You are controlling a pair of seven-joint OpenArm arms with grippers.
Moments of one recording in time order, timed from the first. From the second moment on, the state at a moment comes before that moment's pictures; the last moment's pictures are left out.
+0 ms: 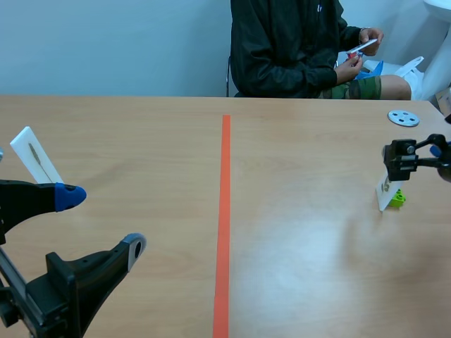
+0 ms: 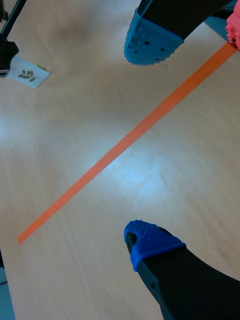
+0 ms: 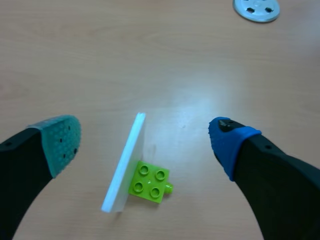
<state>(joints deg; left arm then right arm) 43.2 -27.7 -5.5 117.8 -21.1 -29.8 1.7 15.3 27.4 3.6 50.8 16.1 21.9 -2.8</state>
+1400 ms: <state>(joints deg) 43.2 -27.7 -5.5 117.8 -21.1 -29.8 0.6 -14.7 33.0 3.6 97.3 41.8 45.3 -23.3</state>
